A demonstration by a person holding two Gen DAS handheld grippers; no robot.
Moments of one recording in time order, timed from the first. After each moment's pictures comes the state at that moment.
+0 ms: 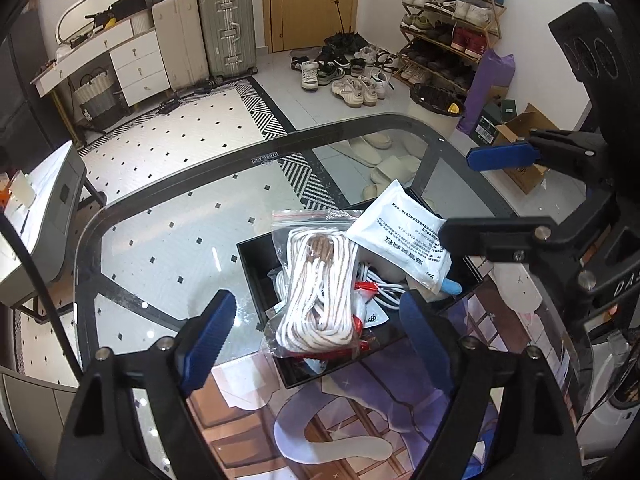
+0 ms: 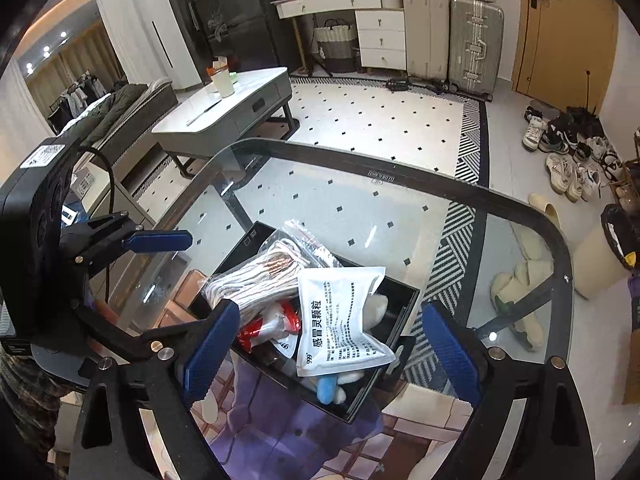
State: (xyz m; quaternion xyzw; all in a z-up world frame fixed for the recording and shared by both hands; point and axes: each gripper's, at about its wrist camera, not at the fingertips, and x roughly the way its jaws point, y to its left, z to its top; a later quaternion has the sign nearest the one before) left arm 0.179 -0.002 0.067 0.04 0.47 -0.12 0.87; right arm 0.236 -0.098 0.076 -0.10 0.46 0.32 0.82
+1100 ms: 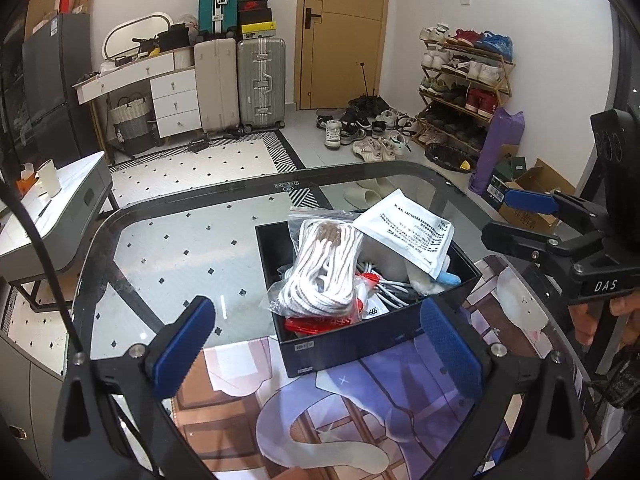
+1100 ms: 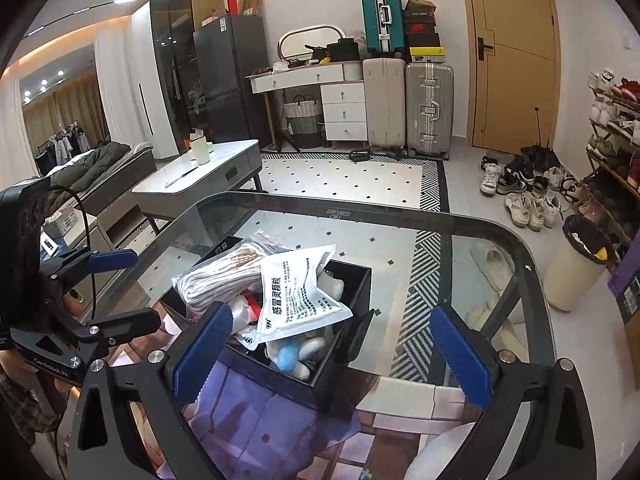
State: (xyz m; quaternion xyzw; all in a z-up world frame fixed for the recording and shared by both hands) left arm 0.114 0.006 0.040 -0.01 0.35 -0.08 0.93; right arm 0.164 -0.155 0.042 -0.05 0.33 0.27 0.90
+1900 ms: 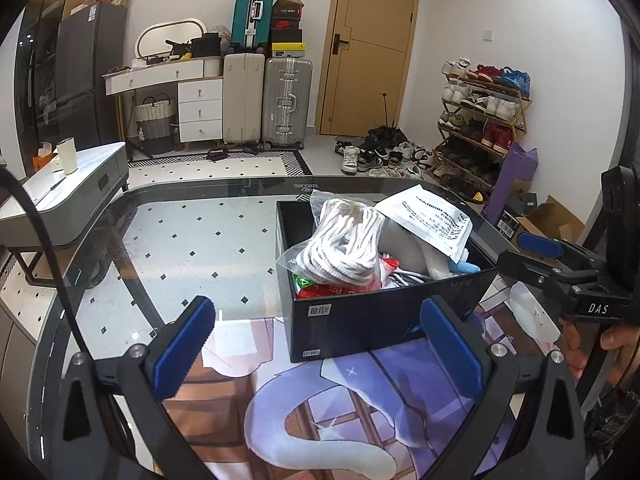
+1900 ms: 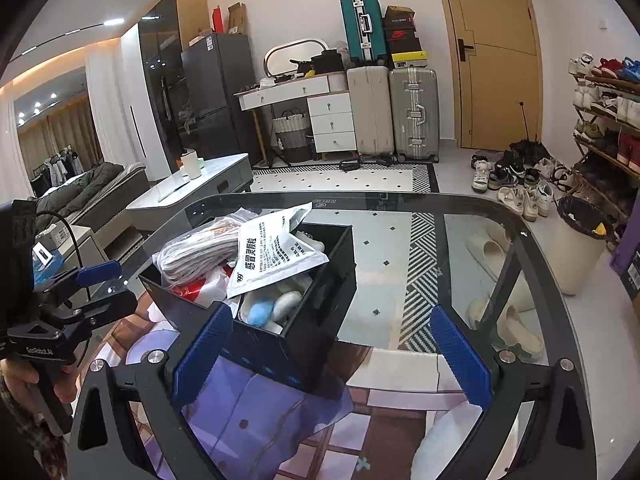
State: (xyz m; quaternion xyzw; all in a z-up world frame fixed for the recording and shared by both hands) left arm 0.091 0.013 0.002 -0.06 0.30 -0.04 0.95; right arm 0.148 -0.177 -0.006 -0.01 0.31 0.26 0.92
